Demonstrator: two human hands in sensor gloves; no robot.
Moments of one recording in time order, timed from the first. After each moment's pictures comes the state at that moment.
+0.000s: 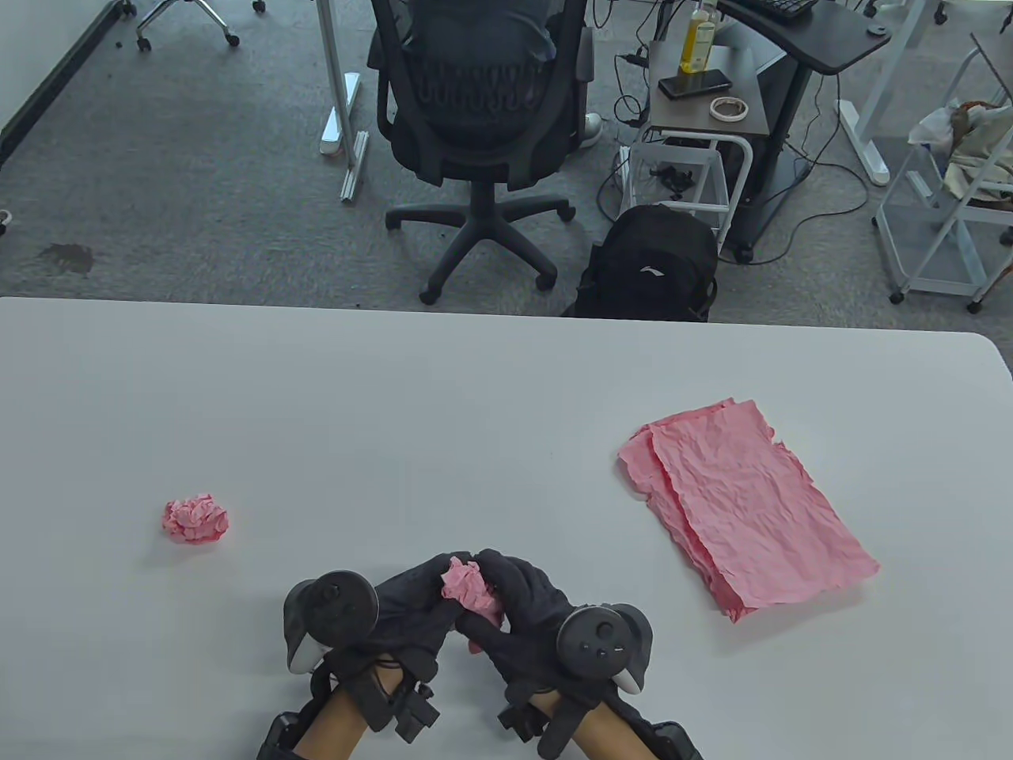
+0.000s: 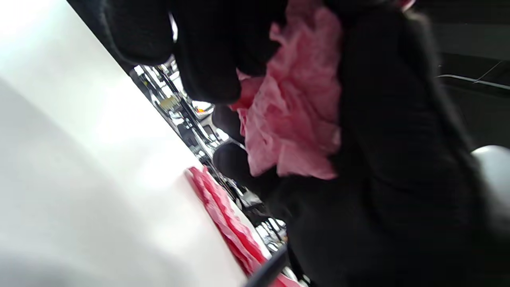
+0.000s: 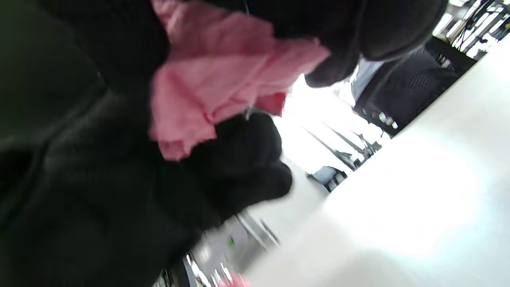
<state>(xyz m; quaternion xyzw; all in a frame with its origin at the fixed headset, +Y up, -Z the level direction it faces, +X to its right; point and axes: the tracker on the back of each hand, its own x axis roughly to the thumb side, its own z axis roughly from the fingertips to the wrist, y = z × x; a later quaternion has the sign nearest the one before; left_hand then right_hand) -0.158 -0.741 -0.274 -0.01 -0.26 0.47 0.84 0.067 -0.751 -0.266 0.25 -0.14 0.81 0.51</state>
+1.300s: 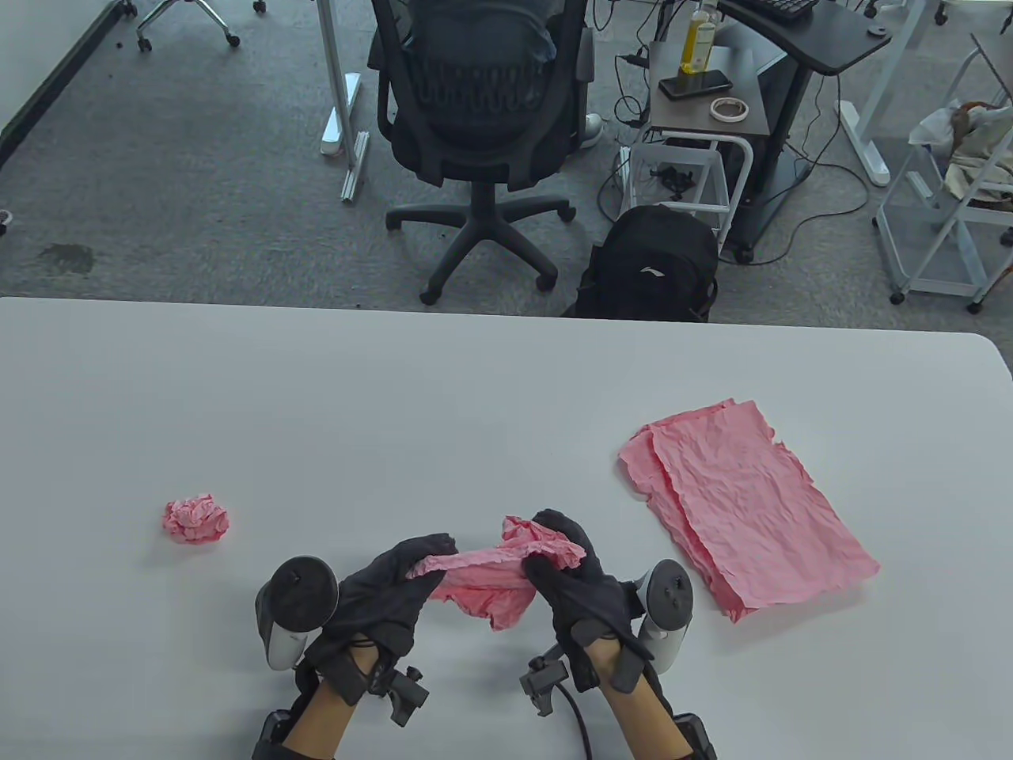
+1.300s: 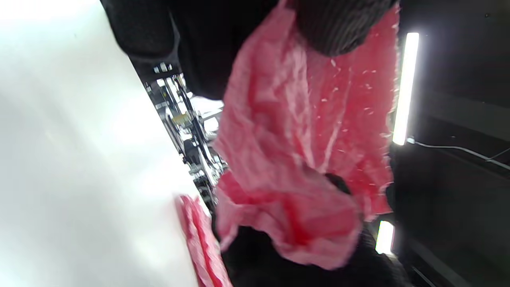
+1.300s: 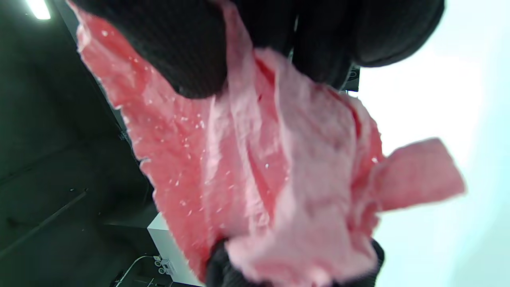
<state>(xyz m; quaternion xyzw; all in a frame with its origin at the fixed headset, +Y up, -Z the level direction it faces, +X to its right) -0.186 -0.745 -0.284 -0.01 -0.21 0.57 0.79 0.110 -0.776 -0.303 0.13 0.01 0.64 0.76</state>
